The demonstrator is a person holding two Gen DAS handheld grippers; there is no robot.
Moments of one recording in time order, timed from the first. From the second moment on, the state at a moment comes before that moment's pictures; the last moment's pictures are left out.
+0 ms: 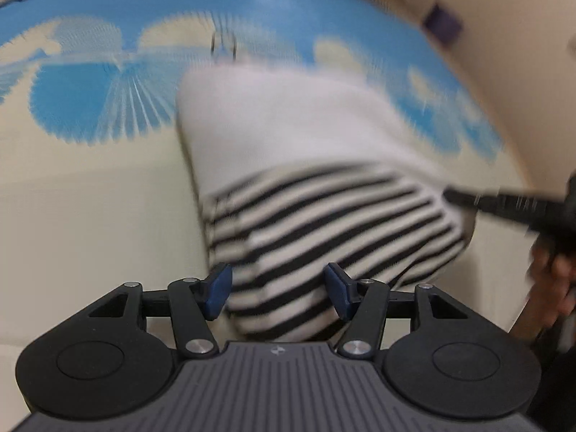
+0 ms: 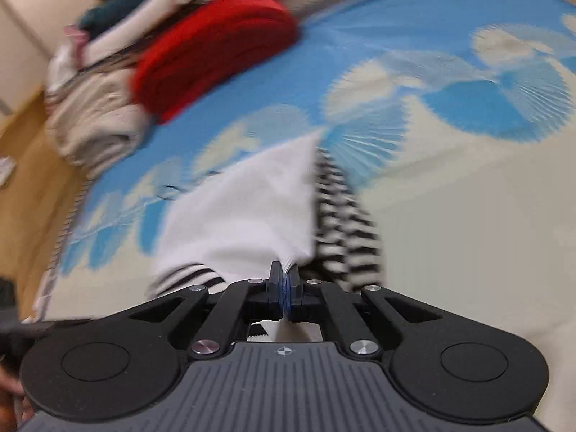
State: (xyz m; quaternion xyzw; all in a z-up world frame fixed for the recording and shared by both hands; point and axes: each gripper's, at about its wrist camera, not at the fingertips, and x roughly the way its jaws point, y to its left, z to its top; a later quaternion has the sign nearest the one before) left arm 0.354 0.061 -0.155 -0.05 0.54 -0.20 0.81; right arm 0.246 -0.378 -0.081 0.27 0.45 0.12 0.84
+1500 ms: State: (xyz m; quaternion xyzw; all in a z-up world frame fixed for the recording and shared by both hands) left arm 0.120 0.000 -0.053 -0.03 0.39 -0.03 0.92; right arm 0.015 -0.339 0.022 0.07 0.30 0.06 0.95
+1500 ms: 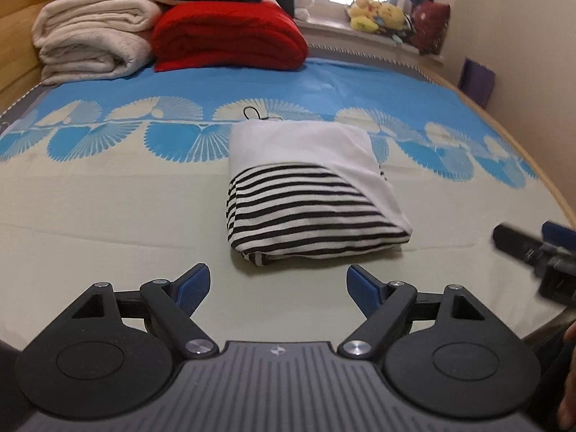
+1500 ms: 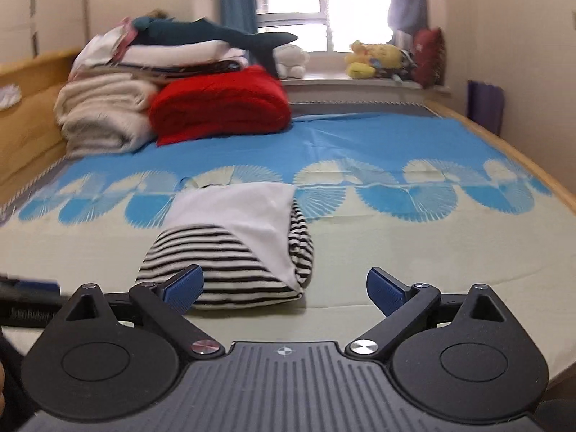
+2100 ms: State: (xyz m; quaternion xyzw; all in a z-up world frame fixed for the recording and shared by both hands) left arm 0.122 0.002 -0.057 -0.02 0.37 -0.04 0.93; right arm 0.029 -0.298 0.017 0.06 0.32 0.08 0.94
